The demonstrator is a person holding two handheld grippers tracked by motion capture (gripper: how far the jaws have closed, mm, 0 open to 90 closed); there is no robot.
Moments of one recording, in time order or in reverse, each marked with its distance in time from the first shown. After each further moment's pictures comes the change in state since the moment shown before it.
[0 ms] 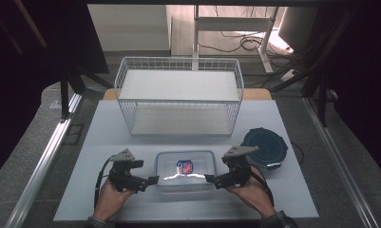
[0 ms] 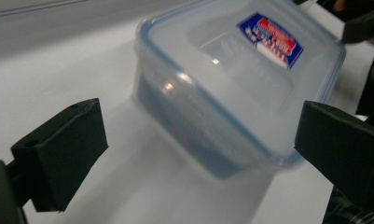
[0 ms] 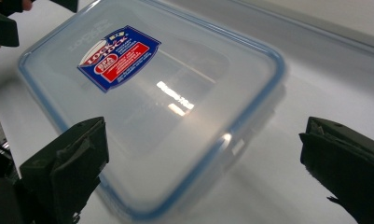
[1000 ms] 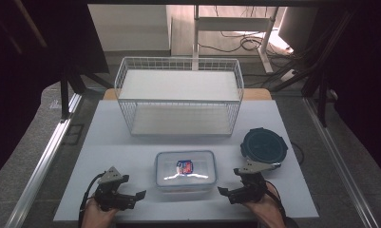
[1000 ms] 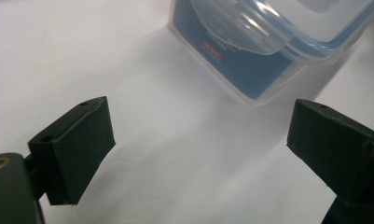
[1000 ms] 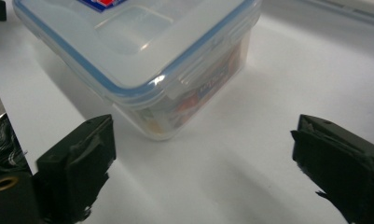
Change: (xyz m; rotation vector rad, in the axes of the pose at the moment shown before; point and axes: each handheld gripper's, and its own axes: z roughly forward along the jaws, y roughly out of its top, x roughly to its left) left arm -0.008 -0.061 -0.032 0.002 0.176 0.010; right arm -0.003 -0.051 -0.029 -0.023 -0.041 -0.041
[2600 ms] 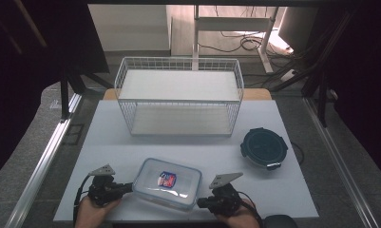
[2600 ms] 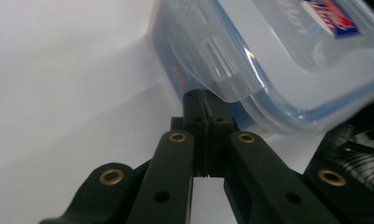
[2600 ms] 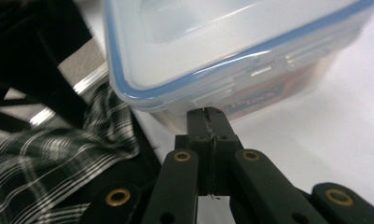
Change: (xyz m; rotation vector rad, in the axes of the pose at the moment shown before) left arm 0.021 0.003 -0.006 0.048 -0.159 -0.110; right arm 0.069 0.012 0.030 0.147 0.246 0.005
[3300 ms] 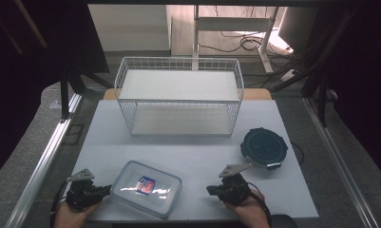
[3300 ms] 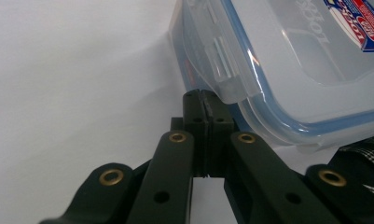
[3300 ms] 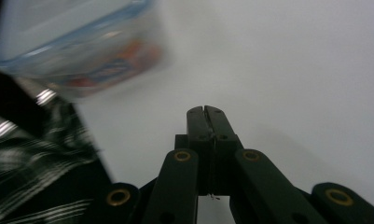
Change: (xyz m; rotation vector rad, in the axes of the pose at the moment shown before) left arm 0.025 -0.025 -0.040 0.009 0.120 0.007; right arm -0.022 0.004 -0.012 -0.005 -0.105 0.009
